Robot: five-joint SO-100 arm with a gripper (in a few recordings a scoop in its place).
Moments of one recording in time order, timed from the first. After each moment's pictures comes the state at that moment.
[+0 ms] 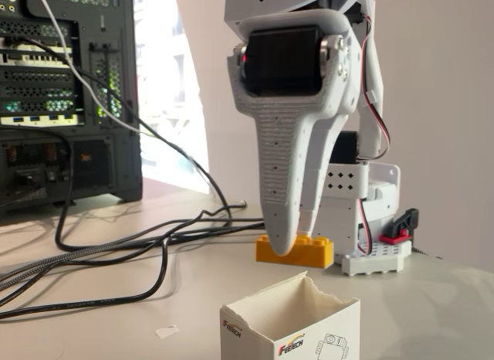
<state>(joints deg) -27.5 96.9 89.1 89.6 6.7</state>
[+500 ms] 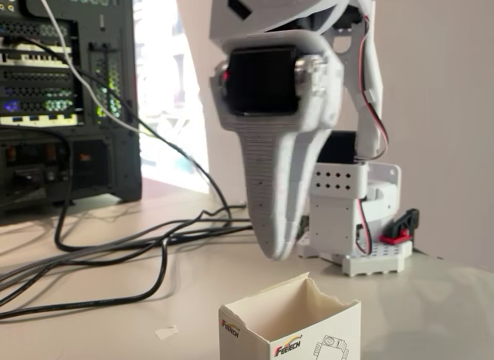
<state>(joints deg) -21.7 103.9 99.2 83.2 1.6</state>
